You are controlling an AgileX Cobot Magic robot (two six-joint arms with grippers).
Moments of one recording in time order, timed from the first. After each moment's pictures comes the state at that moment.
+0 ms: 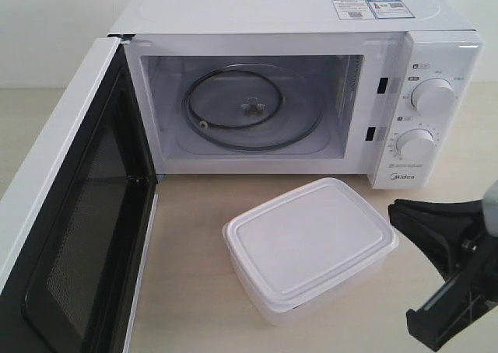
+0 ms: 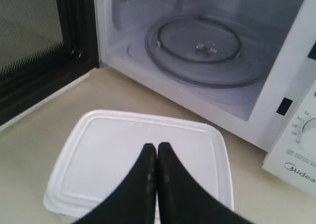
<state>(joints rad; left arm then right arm) 0.00 0.00 0.00 -0.15 0.31 0.05 0.66 0.80 -0.16 0.14 -0.26 -0.21</state>
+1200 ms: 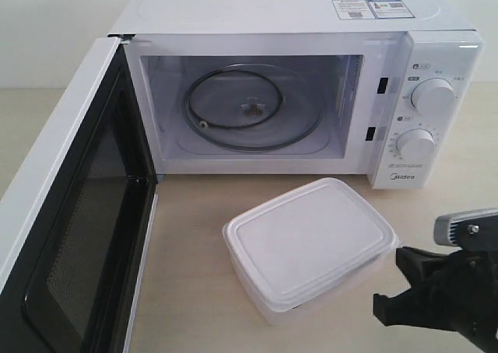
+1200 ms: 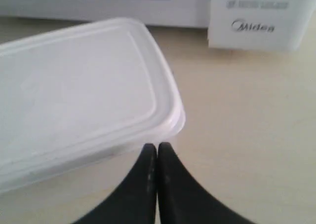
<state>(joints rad) 0.00 0.00 0.00 -0.15 0.31 0.05 0.66 1.59 -0.03 0.32 -0.97 0.11</state>
